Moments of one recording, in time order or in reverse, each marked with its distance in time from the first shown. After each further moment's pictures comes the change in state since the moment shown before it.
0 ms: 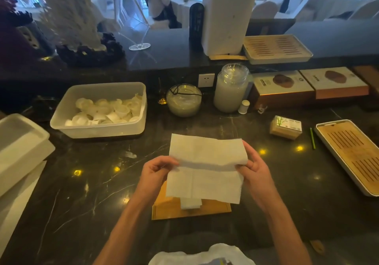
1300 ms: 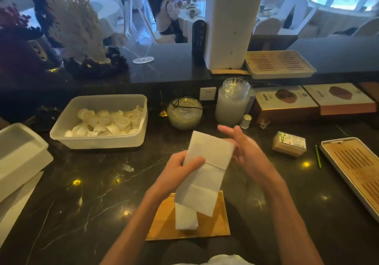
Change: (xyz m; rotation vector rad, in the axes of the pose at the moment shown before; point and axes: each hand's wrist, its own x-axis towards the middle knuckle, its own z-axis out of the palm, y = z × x) left_hand 0.054 0.028 0.054 0.196 -0.246 0.056; right_hand 0.063 -0.079 0.022 -0.214 -0.298 -0.109
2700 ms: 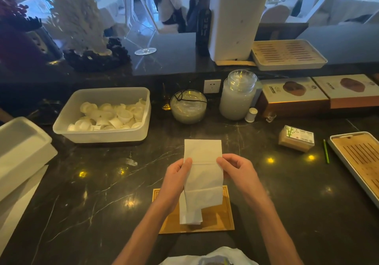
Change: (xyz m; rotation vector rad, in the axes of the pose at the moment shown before) left_hand -0.014 -0.040 0.013 -0.227 0.244 -0.202; right_hand -0.009 0.077 0.028 -0.049 0.241 0.130
